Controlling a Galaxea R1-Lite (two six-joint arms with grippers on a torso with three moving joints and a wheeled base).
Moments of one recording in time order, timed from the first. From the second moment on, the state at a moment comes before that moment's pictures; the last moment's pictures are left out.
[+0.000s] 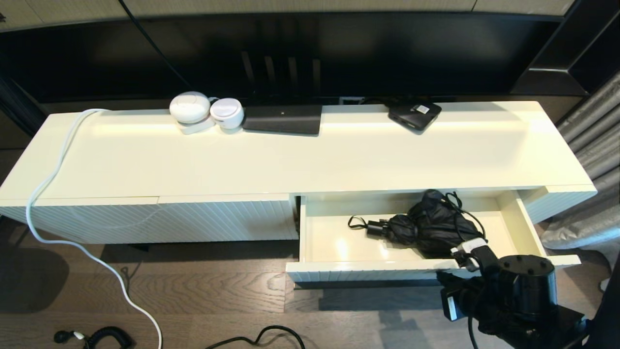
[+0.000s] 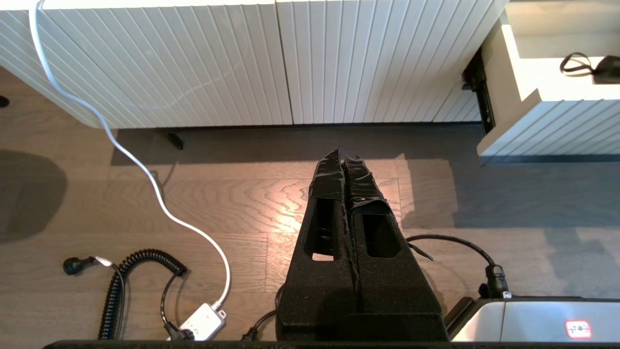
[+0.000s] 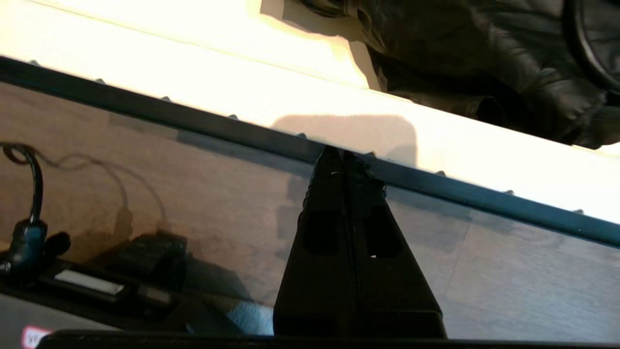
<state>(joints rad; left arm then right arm) 0.00 0.00 0.00 0.00 0.00 0.00 0.39 1.98 -0.20 -1.32 -0.19 0.00</state>
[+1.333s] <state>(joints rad) 0.00 0.00 0.00 0.00 0.00 0.00 0.38 2.08 -0.42 -1.37 -0.26 0.00</state>
